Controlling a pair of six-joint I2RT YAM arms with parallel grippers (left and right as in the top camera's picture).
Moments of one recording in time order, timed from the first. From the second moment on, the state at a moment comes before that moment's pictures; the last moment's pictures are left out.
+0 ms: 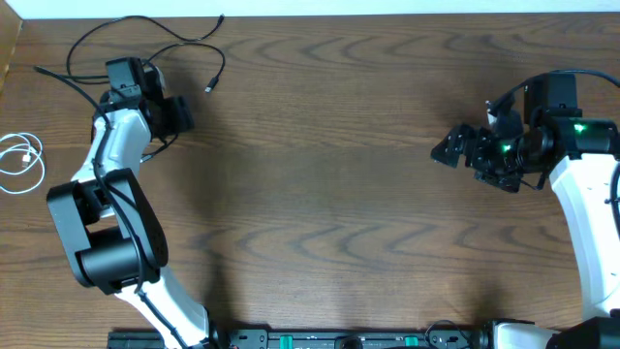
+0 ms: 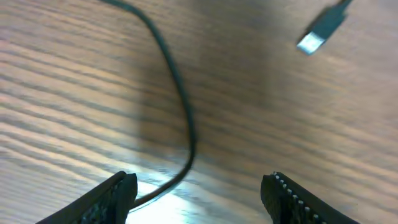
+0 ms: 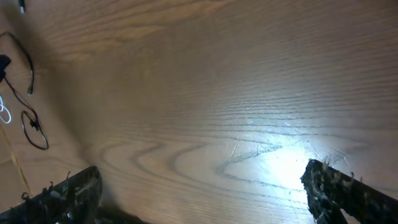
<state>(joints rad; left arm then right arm) 0.26 1.96 1.37 -0.49 0.07 -0.02 -0.03 1.45 1.28 -1.11 -0.46 0.31</state>
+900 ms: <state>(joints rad) 0.33 2.07 1.36 -0.52 0.05 0.18 -0.01 1.45 1.28 -1.13 -0.46 0.31</state>
